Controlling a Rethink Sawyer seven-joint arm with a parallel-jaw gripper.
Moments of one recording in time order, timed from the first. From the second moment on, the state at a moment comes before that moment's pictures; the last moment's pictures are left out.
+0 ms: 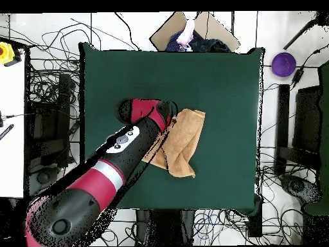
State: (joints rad) arm 0.30 0.13 -0.79 1.09 0.41 0.68 2.19
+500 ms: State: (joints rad) arm 0.30 0.13 -0.79 1.09 0.42 0.68 2.19
